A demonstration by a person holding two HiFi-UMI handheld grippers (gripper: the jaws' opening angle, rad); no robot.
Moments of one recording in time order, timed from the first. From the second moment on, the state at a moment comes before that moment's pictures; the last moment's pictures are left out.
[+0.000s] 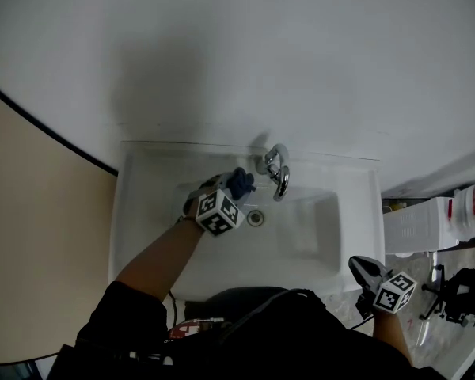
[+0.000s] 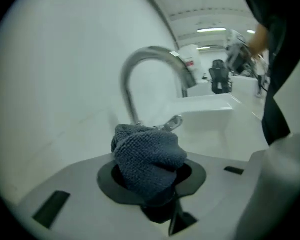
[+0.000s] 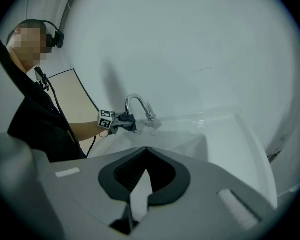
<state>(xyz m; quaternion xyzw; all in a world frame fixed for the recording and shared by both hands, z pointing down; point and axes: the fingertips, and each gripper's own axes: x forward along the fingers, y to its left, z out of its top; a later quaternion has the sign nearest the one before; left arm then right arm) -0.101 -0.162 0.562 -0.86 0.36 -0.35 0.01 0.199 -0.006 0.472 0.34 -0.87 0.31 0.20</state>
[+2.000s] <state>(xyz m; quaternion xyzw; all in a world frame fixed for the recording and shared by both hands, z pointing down) -0.021 -0.186 0.464 -0.95 0.18 -0.24 0.12 0.259 0.032 0.469 0.39 -0.85 0.33 0.12</state>
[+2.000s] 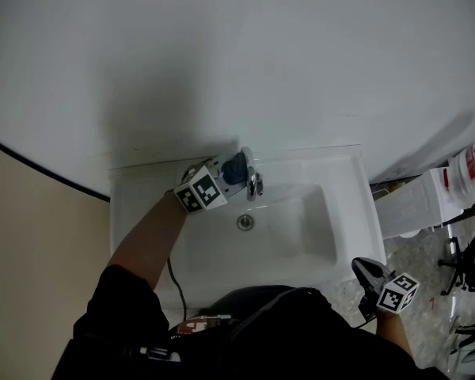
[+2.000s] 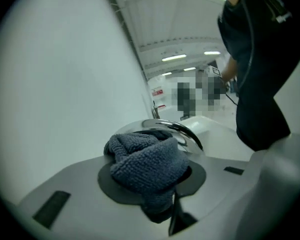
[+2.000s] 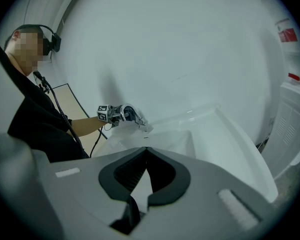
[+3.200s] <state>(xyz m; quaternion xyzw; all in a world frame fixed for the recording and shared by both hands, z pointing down) -0.062 -0.250 0.527 -0.84 0.31 -0.44 0.05 0.261 0.046 0.479 0.40 -0.84 0.33 0.16</state>
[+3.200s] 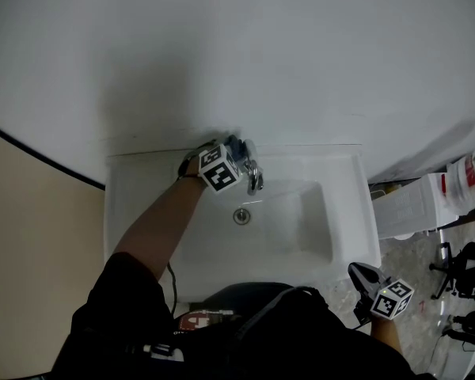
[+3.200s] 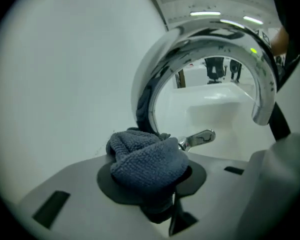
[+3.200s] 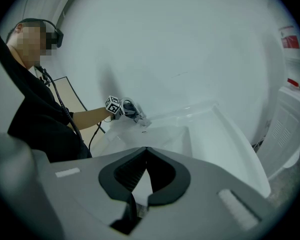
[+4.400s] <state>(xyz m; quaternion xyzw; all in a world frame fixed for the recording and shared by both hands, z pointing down) -0.023 -0.105 0.504 -0.77 0.22 -0.55 0.23 0.238 0.018 0.489 0.37 -0.86 0.33 0.12</state>
